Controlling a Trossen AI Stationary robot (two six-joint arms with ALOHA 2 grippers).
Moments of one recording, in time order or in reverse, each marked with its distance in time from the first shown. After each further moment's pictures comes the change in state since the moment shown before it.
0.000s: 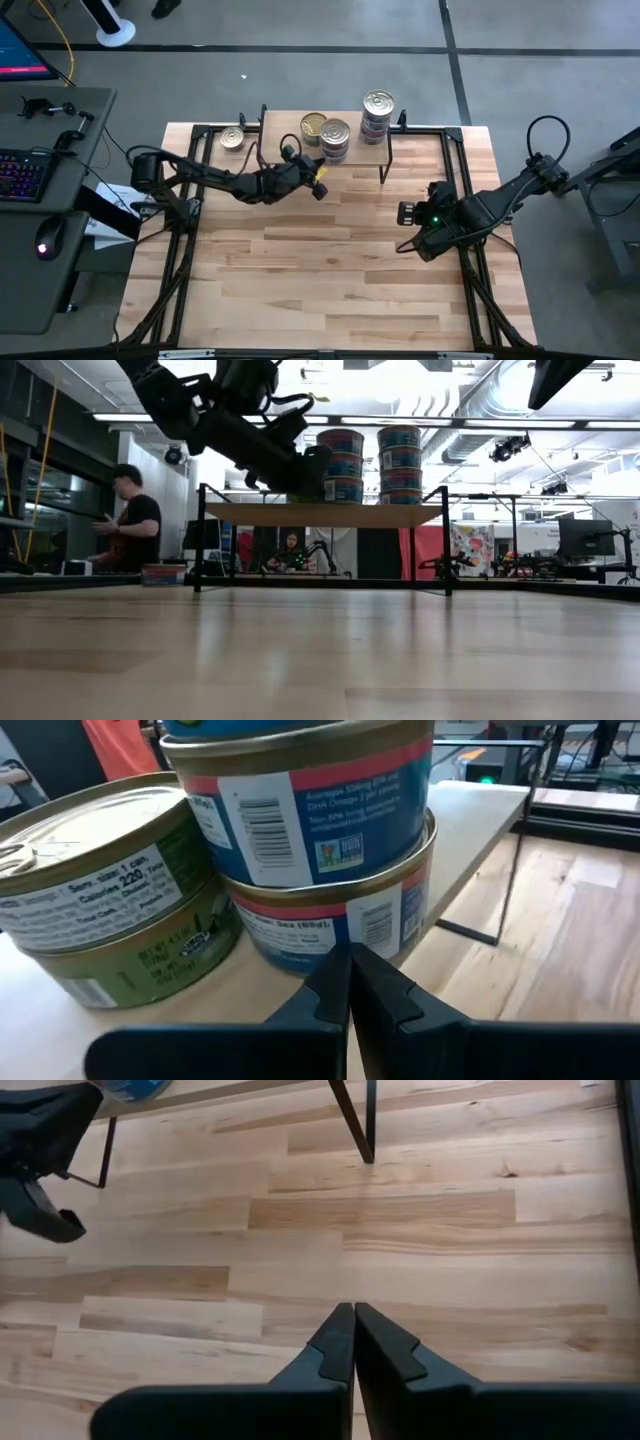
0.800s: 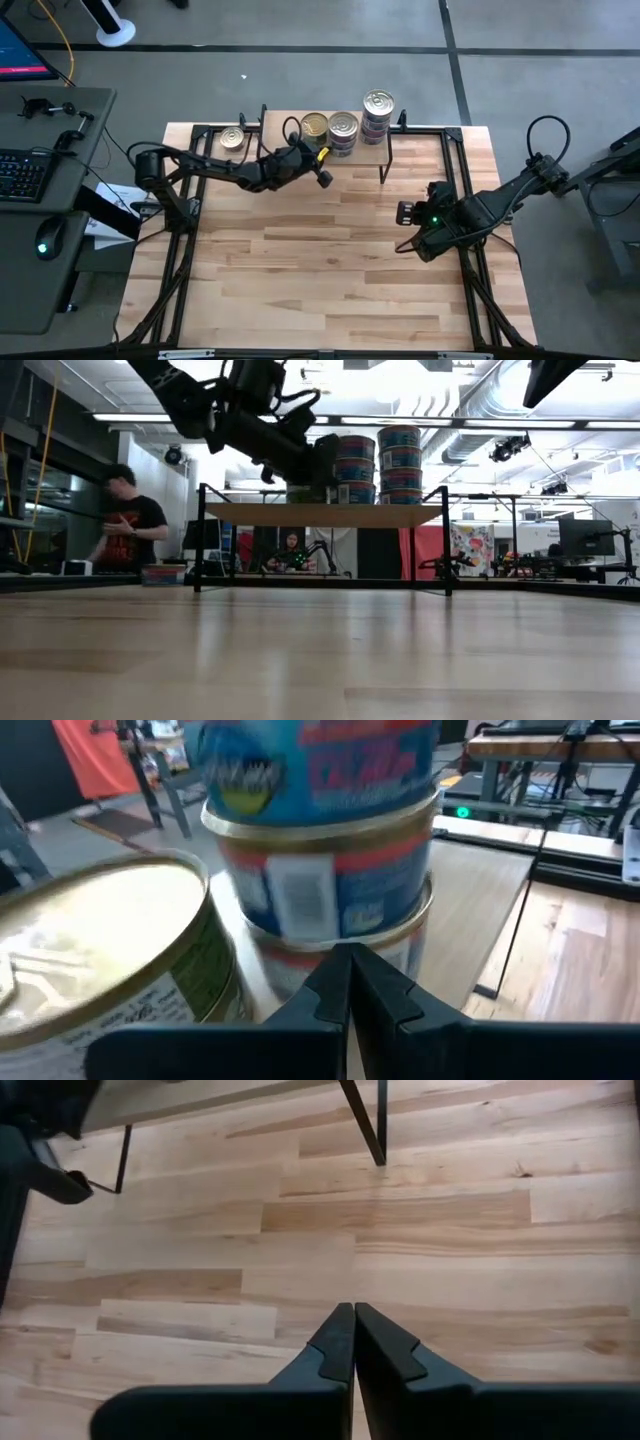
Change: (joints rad) left arm 0.092 0.023 0.091 0.008 0.146 0.033; right arm -0.001 0.001 0.000 0.023 0.019 0.003
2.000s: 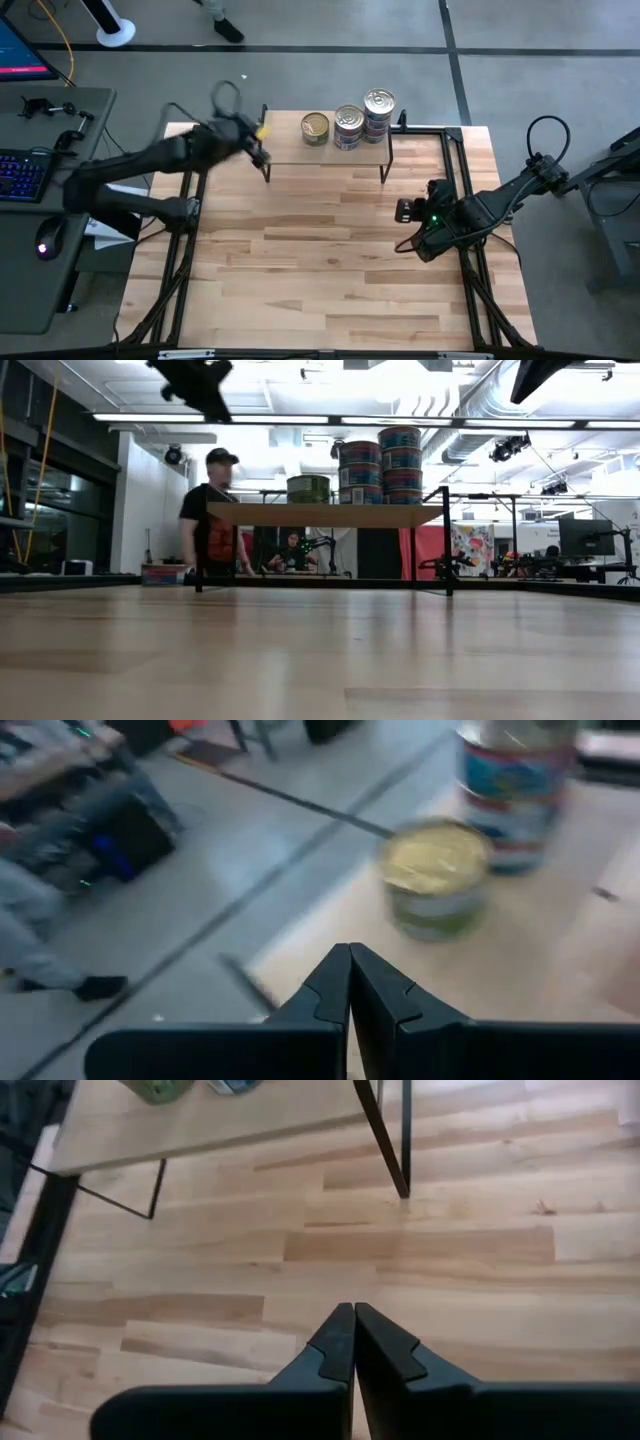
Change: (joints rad) left arm 0.065 -0.654 0.128 -1.073 -0.149 -0.016; right arm 0.000 0.000 0.000 0.011 0.096 -0.019
